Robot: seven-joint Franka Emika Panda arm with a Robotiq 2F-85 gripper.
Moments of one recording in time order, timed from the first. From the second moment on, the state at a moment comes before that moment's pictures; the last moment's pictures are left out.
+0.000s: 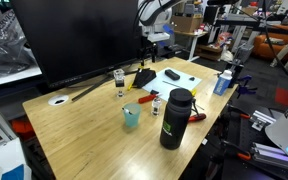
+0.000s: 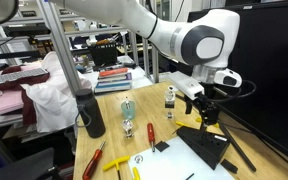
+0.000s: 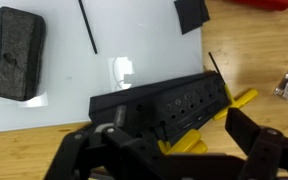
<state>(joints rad) -0.09 0.74 -0.03 -1.36 0.05 2.00 0.10</state>
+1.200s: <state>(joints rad) -0.10 0.75 -0.07 -1.37 0.11 2.08 0.30</state>
